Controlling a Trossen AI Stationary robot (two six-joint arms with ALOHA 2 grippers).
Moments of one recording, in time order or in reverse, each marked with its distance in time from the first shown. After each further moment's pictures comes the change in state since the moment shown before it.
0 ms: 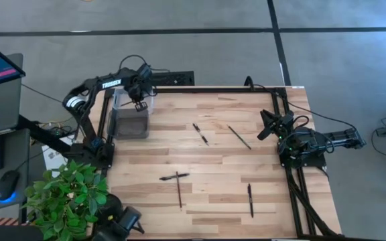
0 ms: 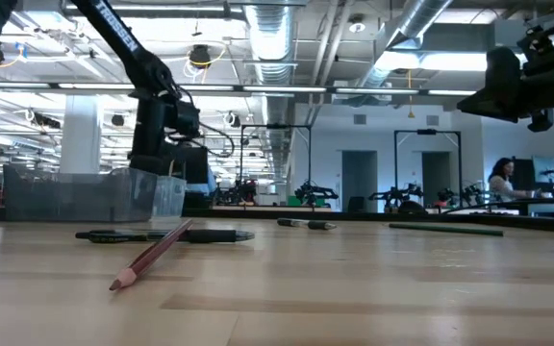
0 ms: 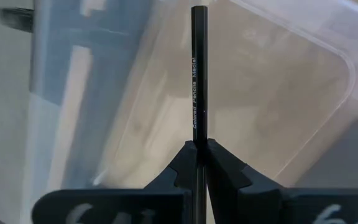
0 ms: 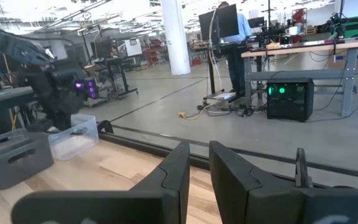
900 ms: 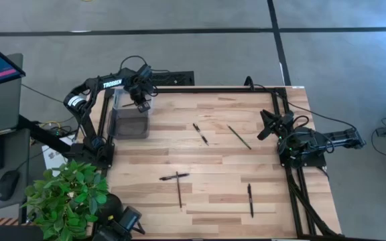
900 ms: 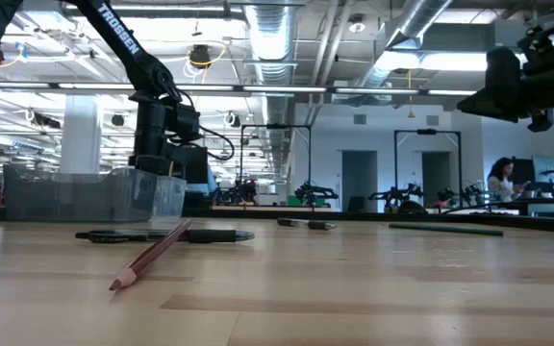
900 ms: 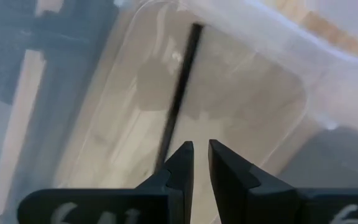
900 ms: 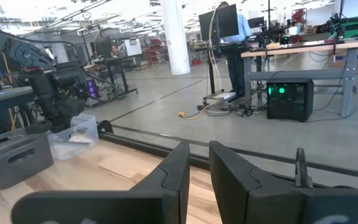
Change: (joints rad) left arm 0.002 0.014 0.002 -0.012 0.107 -0.075; right arm 0.000 0.000 0.000 -0.001 0.000 0.000
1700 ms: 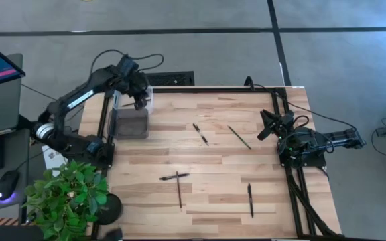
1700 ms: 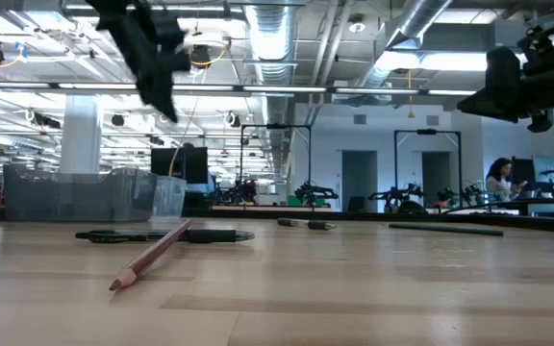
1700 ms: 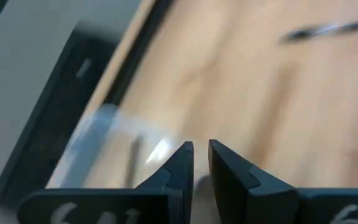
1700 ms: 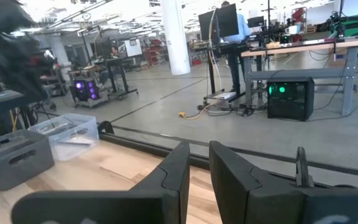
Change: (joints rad) left arm -0.105 -0.489 0.000 -0.006 0.365 -0.009; right arm 0.000 0.000 0.000 0.000 0.000 0.010
